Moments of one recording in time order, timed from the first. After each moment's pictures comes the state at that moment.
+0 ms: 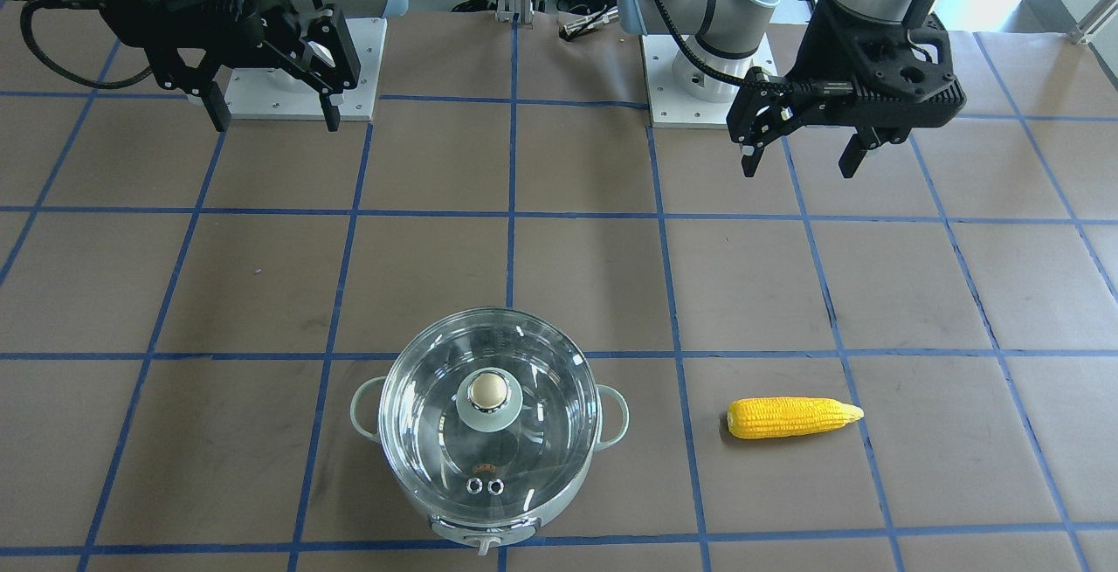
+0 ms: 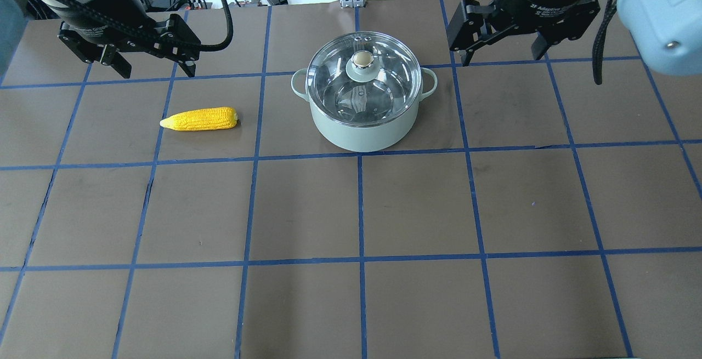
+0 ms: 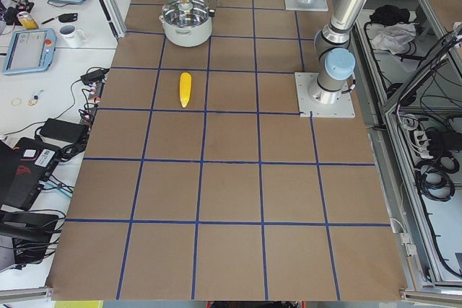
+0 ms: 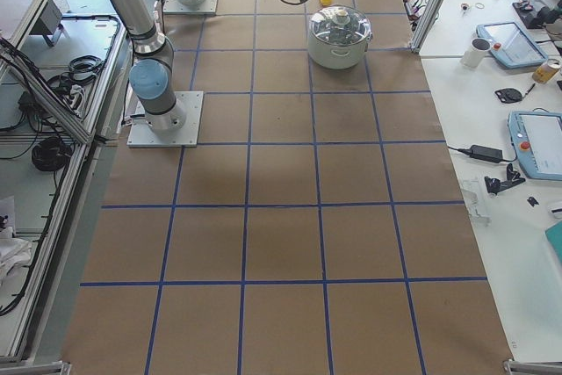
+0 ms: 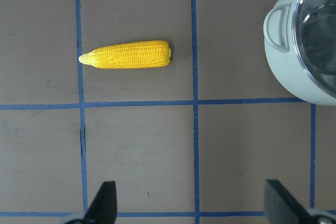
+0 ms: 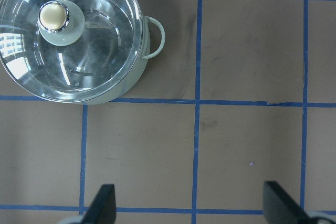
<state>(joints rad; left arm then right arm) -1.54 -1.54 -1.53 -1.52 1.60 0.04 1.67 -1.62 1.50 -1.61 -1.59 0.07</state>
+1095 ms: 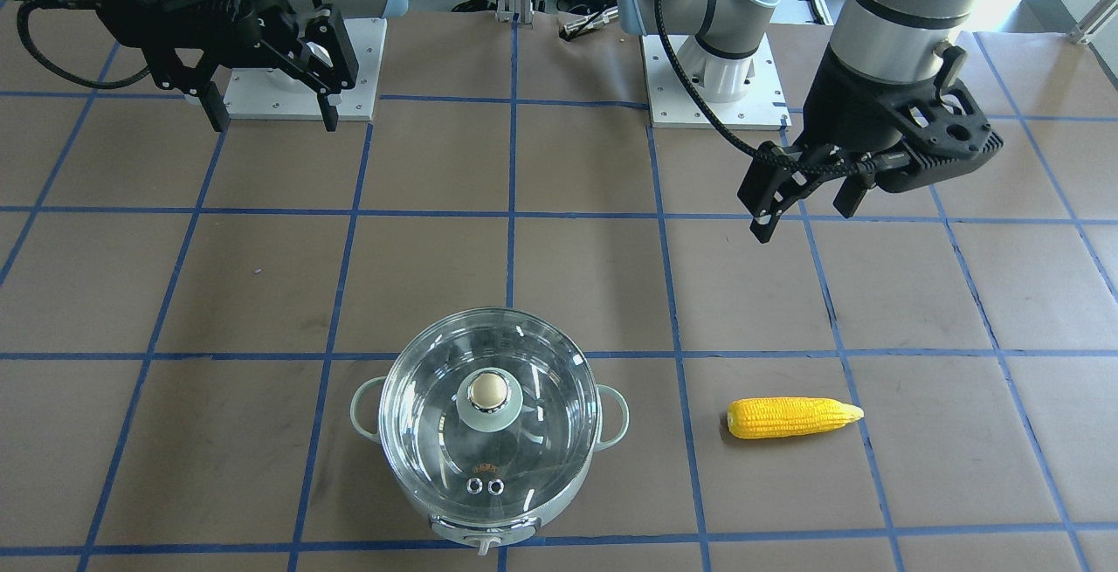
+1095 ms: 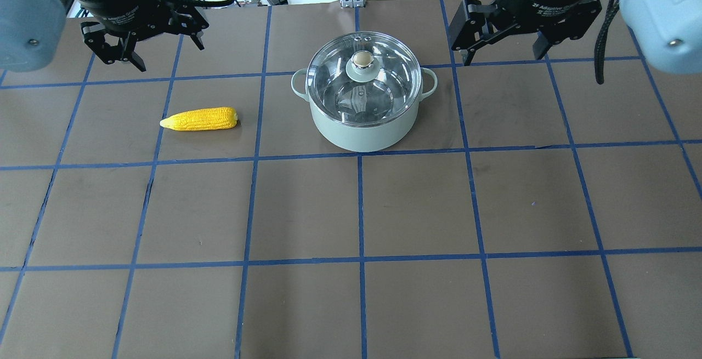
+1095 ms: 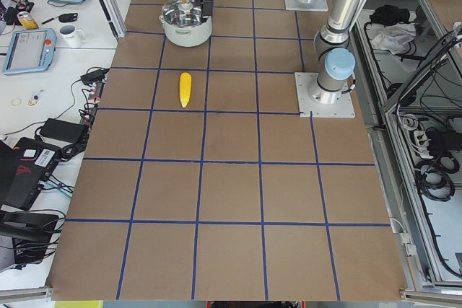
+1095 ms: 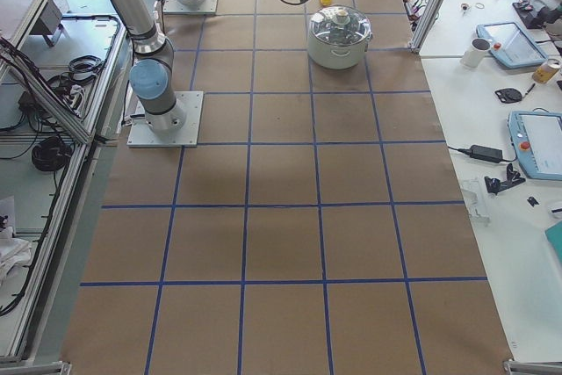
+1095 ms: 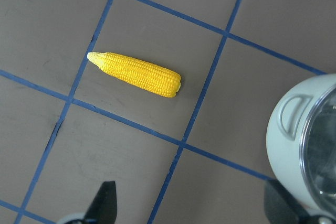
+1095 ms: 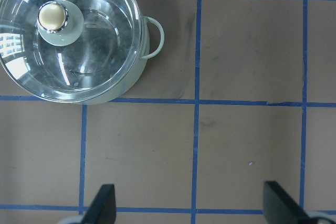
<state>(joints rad) -1.53 -1.62 -1.52 -1.39 1.60 -0.33 1.67 -1.62 1.49 -1.61 -1.59 0.06</state>
